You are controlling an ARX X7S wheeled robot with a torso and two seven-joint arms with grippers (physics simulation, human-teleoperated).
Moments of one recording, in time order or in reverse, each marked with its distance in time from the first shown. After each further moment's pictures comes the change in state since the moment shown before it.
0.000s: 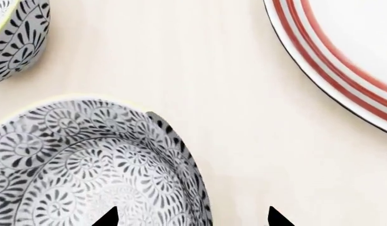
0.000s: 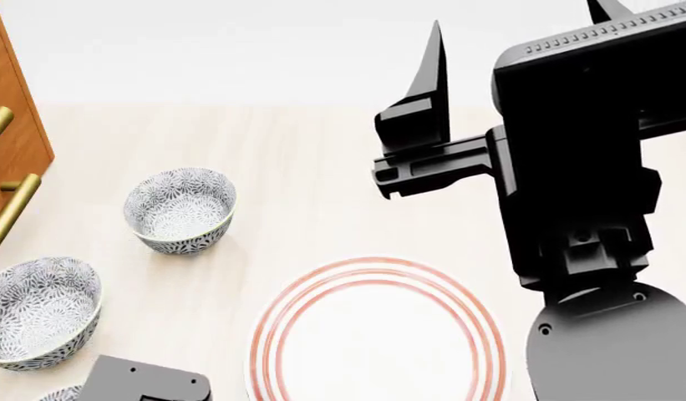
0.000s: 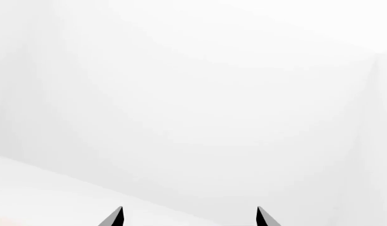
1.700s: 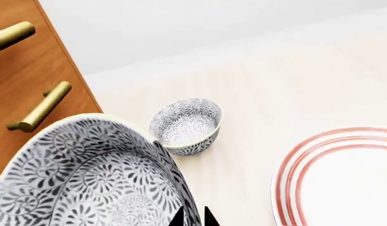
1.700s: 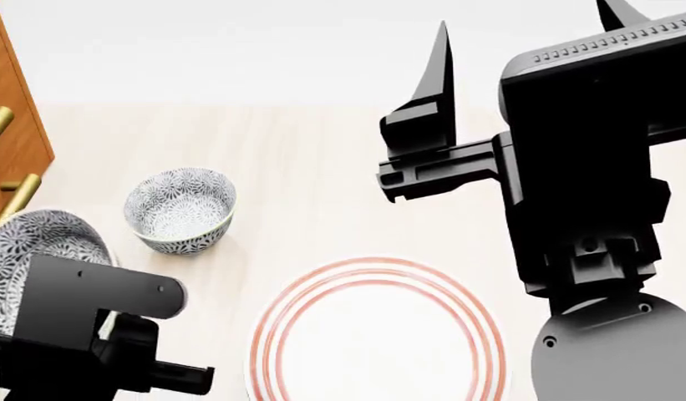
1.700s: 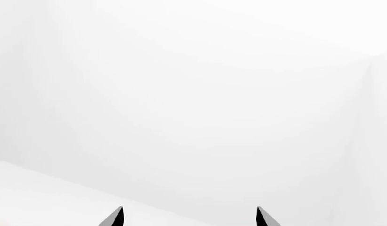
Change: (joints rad) left arm -0.115 -0.095 0.111 0.355 0.536 0.238 0.262; right arm -0.015 0.020 0.002 -0.018 0.018 -0.016 0.026
